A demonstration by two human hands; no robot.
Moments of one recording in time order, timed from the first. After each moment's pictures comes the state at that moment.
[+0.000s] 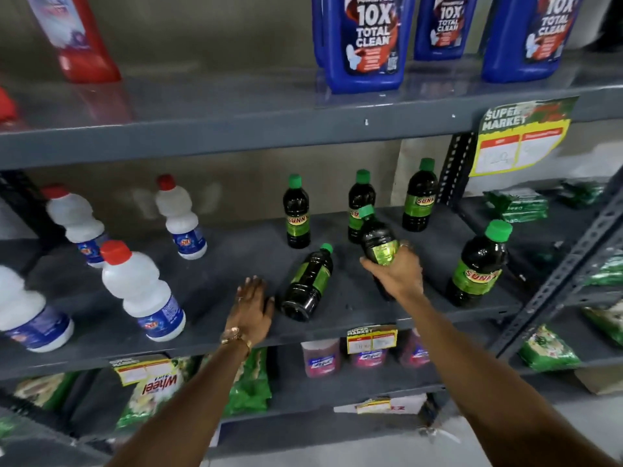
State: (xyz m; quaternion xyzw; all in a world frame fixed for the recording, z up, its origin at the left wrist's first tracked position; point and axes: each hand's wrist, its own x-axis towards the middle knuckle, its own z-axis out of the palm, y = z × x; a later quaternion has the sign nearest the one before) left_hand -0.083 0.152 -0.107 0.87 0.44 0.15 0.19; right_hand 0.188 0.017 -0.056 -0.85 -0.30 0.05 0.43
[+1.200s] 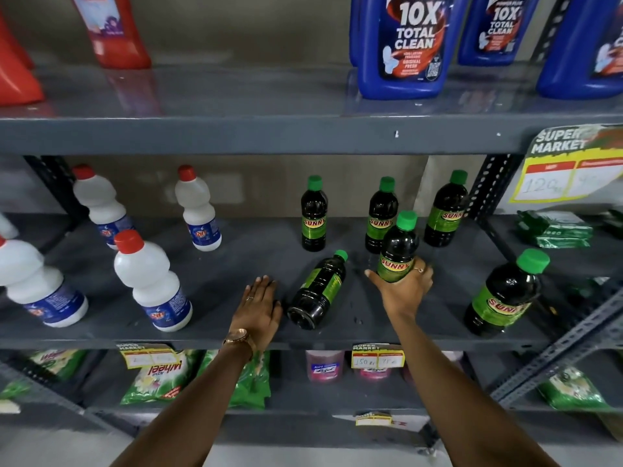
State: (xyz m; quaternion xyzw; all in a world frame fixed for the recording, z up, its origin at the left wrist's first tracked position) left_hand -0.083 0.147 -0.107 0.87 0.44 0.15 0.13; right_hand 0.181 0.046 -0.090 -0.79 -0.23 0.01 0.56
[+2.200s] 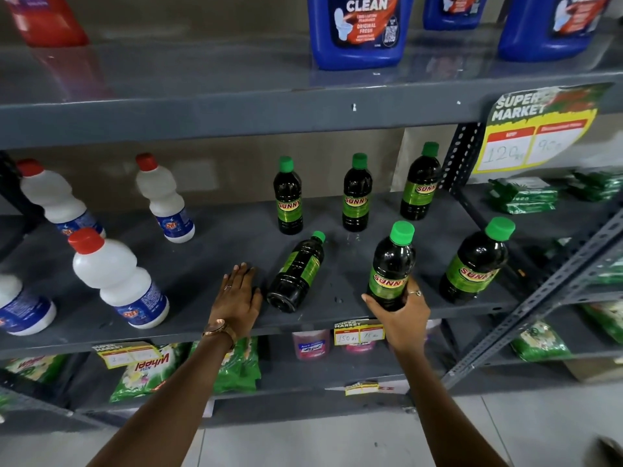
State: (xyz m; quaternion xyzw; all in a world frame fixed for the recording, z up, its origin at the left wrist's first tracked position) left_hand -0.082 0.148 -0.106 0.88 0.43 0.14 0.14; right_hand 0.158 -0.047 -0.118 -0.79 -0.27 0.06 0.55
